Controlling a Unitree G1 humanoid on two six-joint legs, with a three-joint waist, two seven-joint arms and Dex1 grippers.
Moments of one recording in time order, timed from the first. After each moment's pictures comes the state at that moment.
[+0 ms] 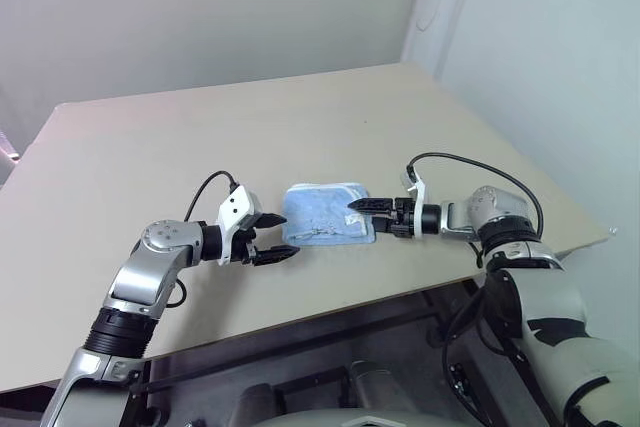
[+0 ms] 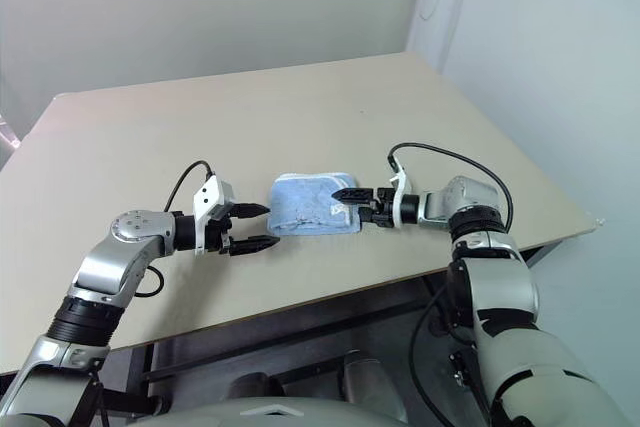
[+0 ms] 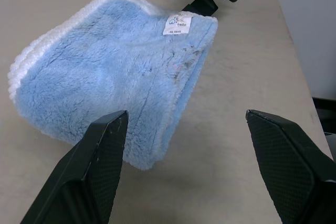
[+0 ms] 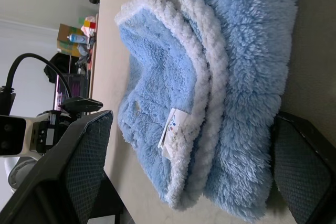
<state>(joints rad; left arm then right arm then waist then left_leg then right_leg) -0.31 0.55 -0.10 0.00 -0.27 0.41 -1.08 -0.91 -0.36 -0.14 1.02 0.47 1.18 0.93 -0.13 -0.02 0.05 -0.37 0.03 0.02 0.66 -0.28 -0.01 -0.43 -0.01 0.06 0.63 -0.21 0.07</state>
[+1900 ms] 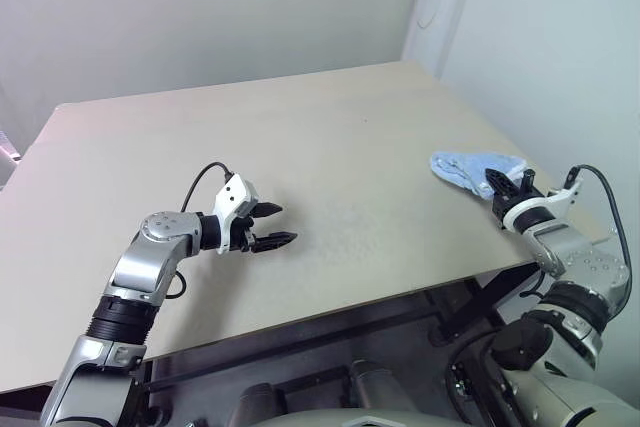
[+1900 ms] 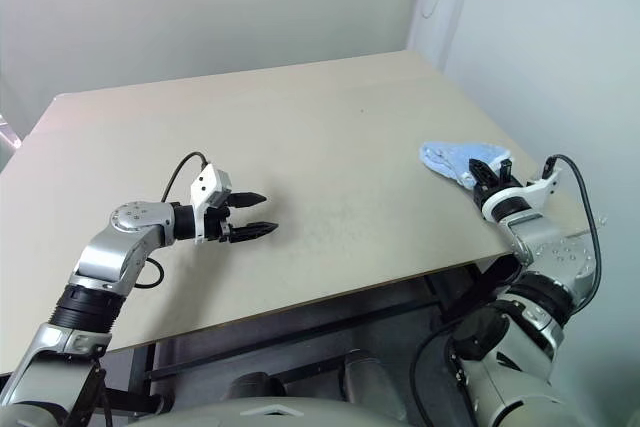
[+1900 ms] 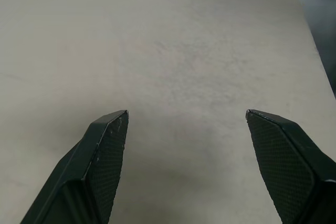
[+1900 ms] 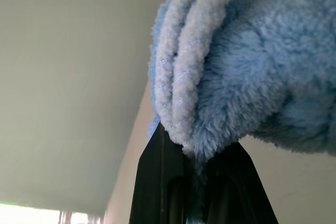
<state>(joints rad) -0.37 0.56 -0.10 0.07 -0.30 0.41 -1.04 -0.56 -0.27 -1.03 0.41 0.88 0.95 0.12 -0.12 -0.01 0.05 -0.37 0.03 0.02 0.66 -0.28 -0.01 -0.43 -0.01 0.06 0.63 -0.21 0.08</state>
